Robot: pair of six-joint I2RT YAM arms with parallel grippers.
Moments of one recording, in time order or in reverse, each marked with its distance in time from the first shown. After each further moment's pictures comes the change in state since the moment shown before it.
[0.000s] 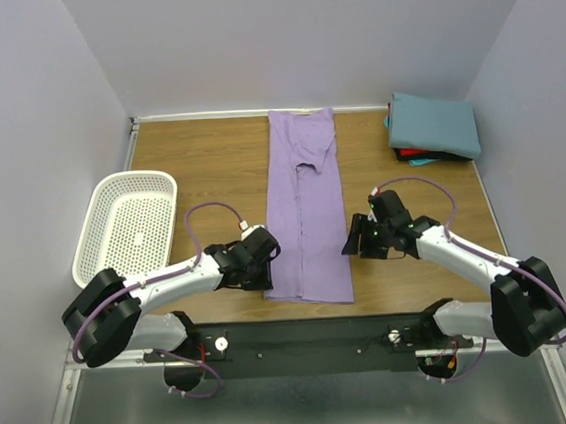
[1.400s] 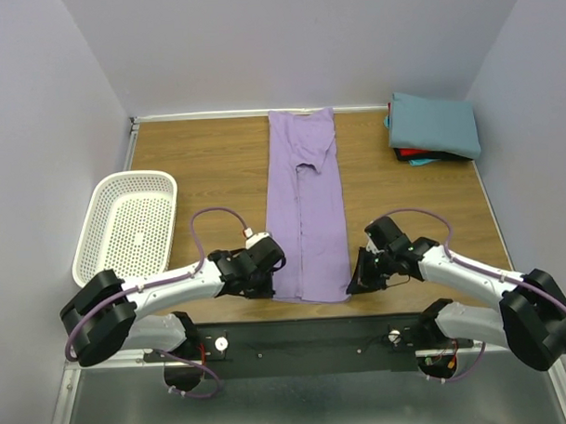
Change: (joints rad) left arm -0.109 -0.015 -0.021 -0.025 -0.016 -0.081; right arm 0.130 -0.116 -0.204 -0.064 -0.208 0.210
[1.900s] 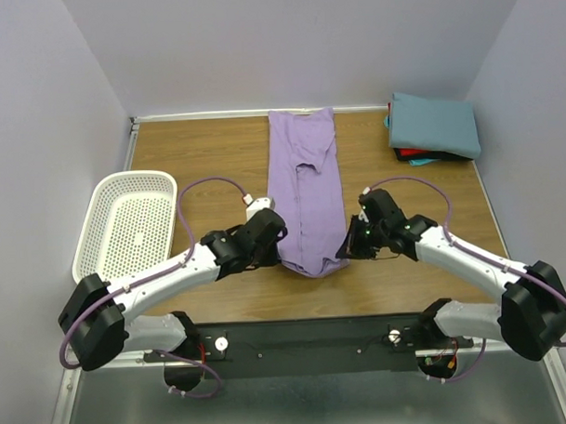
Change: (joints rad) left arm 0.061 -0.017 0.212 -0.011 -0.149 0.121; right arm 0.000 0.058 0.239 0.014 0.134 -0.031
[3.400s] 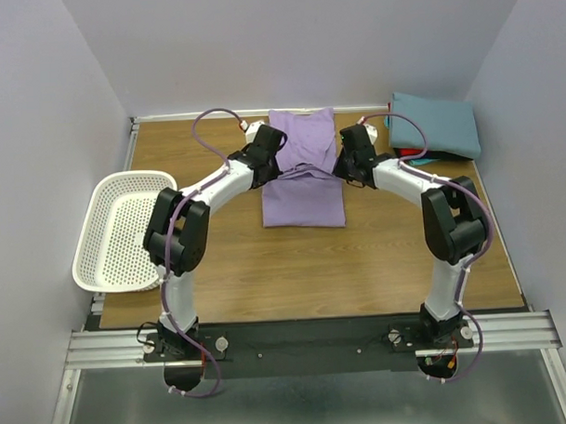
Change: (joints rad) left arm 0.426 0.735 0.692 0.142 -0.072 0.183; right arm -0.192 0.703 0.632 0.272 0.415 -0.151
